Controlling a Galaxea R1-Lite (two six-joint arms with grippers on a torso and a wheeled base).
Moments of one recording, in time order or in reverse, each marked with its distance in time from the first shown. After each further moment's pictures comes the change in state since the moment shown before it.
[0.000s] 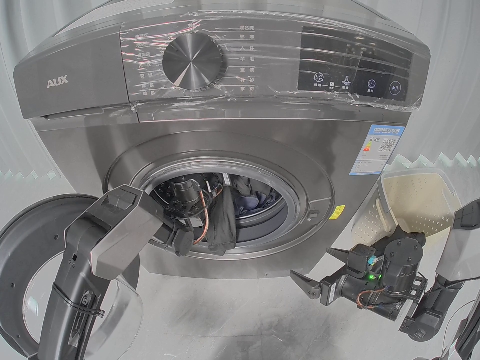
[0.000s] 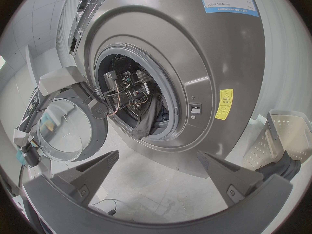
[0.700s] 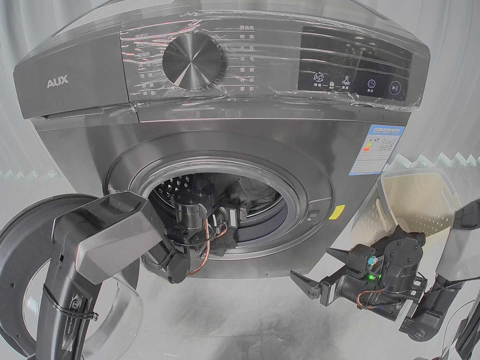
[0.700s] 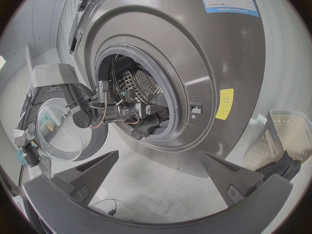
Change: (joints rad) left arm -0.061 -0.107 0.362 0.049 -0.064 -0.003; right arm 0.001 0.000 0.000 0.000 0.000 0.000
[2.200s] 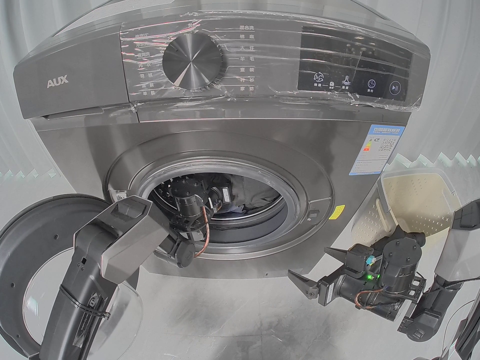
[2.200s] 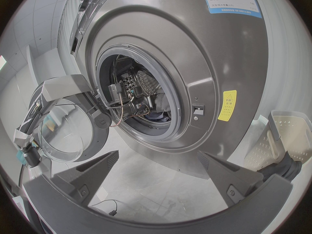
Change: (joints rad) left arm 0.062 0.170 -0.324 -0.062 0.088 0.021; right arm 0.007 0.004 -0.011 0.000 0.000 0.000
